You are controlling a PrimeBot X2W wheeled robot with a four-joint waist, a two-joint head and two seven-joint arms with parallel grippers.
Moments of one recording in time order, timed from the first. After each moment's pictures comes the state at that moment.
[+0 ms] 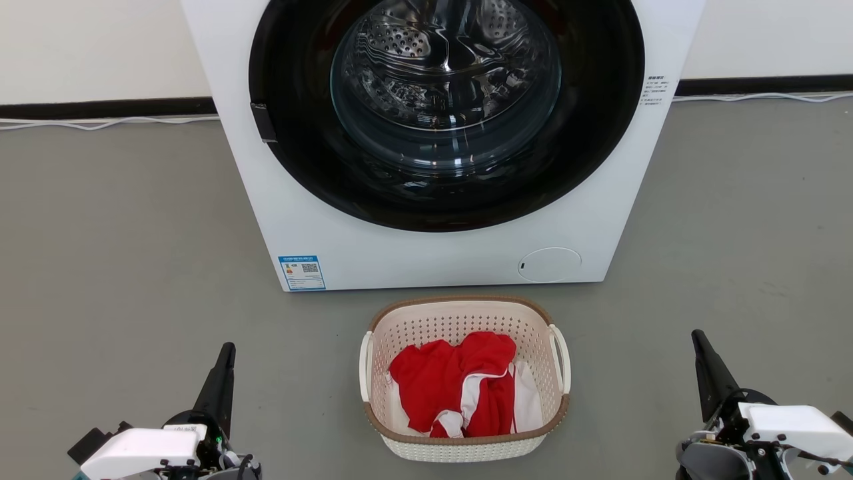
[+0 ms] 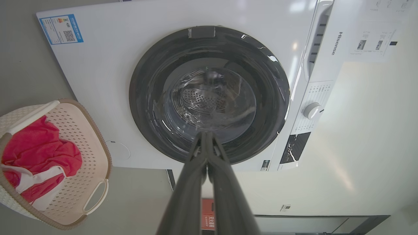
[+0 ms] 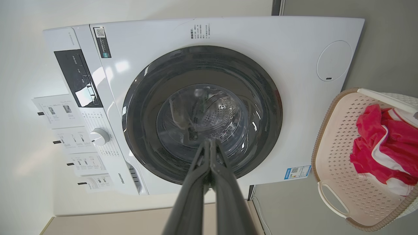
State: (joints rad) left arm -0.05 0.04 0.08 0.27 -1.61 -0.12 0.11; right arm -0.07 -0.05 -0.13 0.27 1.60 0.12 0.11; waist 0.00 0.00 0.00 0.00
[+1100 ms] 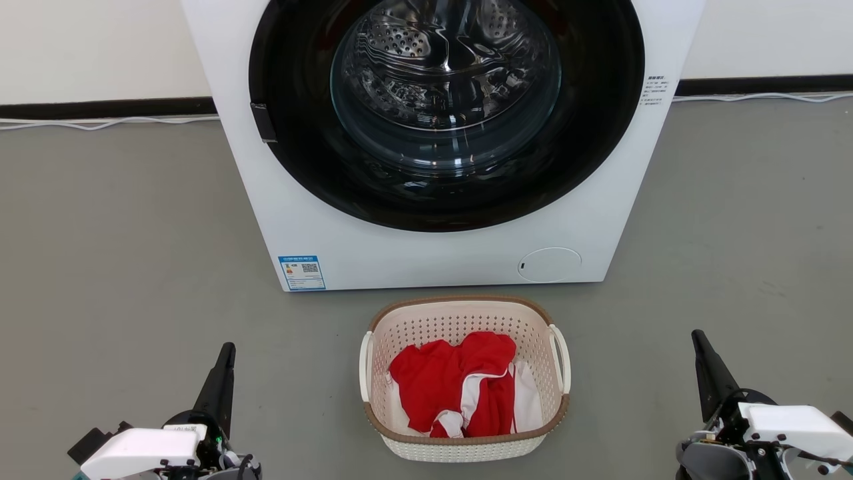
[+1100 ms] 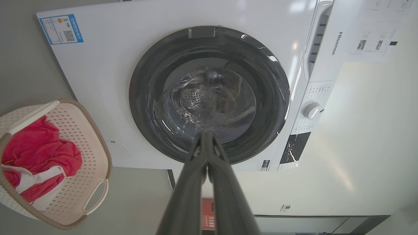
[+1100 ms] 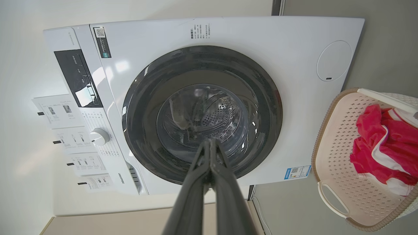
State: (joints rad) left arm -0.05 0.04 0.08 0.27 -1.61 -0.12 0.11; right arm -0.07 -0.05 -0.13 0.27 1.60 0.12 0.11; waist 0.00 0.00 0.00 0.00
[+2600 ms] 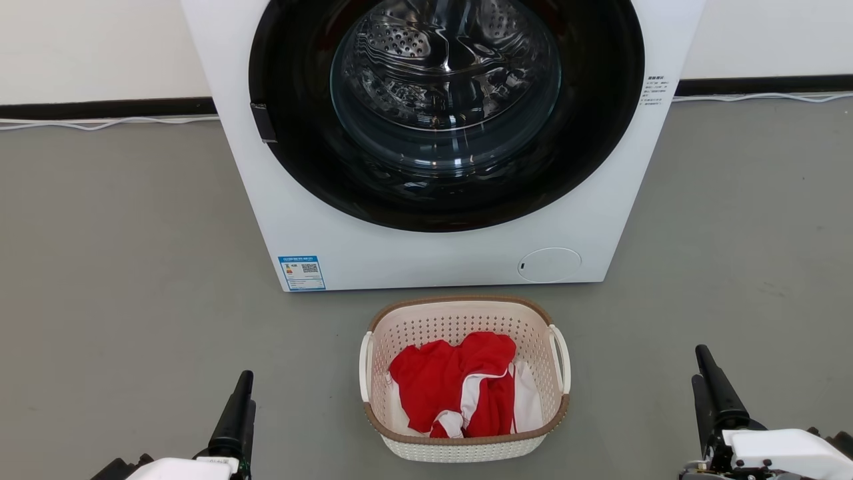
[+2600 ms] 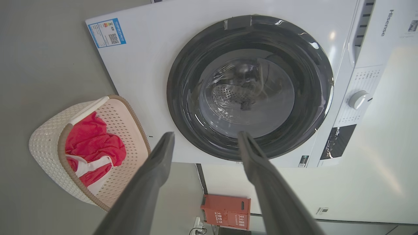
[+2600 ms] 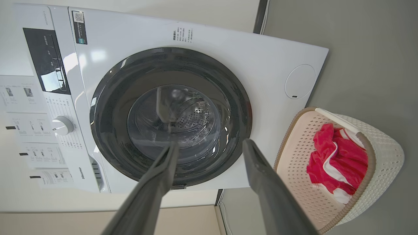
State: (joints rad) left arm 0.00 0.03 0.03 0.33 -1.49 -0.11 0.04; right arm -0.01 -0.05 -0.11 0.29 1.44 0.12 0.04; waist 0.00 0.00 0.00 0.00
